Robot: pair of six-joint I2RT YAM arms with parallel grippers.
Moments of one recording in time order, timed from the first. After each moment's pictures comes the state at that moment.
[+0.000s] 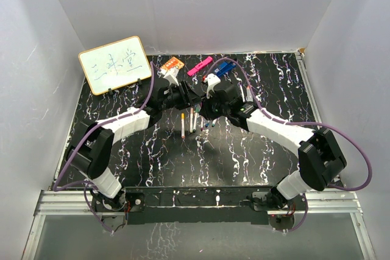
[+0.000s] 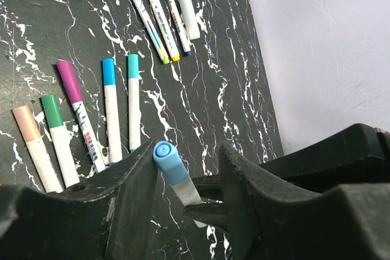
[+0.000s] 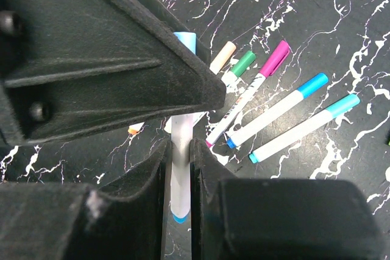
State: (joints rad) left arm -0.54 1.64 0.95 0.32 0.35 -0.81; right arm 0.66 1.49 1.04 -0.15 -0.10 0.18
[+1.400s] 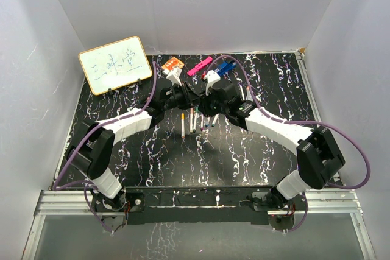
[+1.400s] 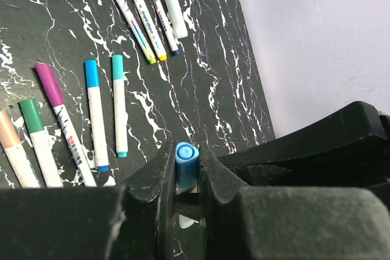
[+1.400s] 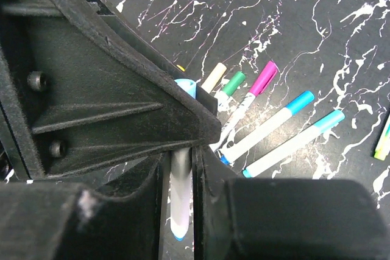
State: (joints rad) left arm -0.57 1.64 0.96 0.34 0.35 -0.82; right arm 0.67 1.51 1.06 -0.11 -0.05 0.19
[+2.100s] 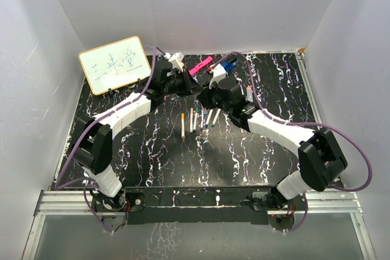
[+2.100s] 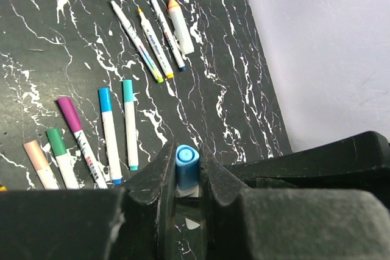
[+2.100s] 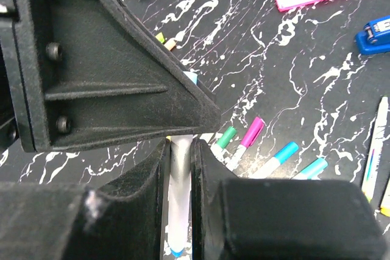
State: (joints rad) left arm -0.51 1.68 1.23 0.04 0.34 -0.68; right arm 0.65 1.49 1.01 0.09 -0.02 0.21
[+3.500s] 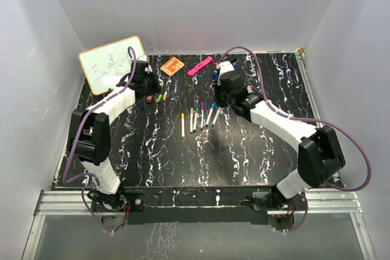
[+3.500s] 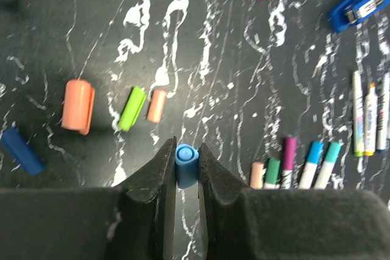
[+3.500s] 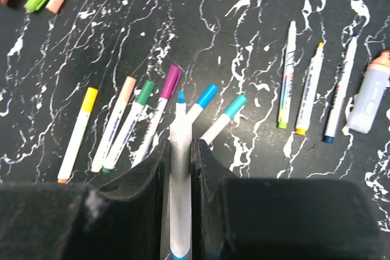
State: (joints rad) left arm -0.26 1.77 1.26 -0.18 0.04 -0.51; right arm 0.58 1.51 1.13 -0.23 0.14 0.19
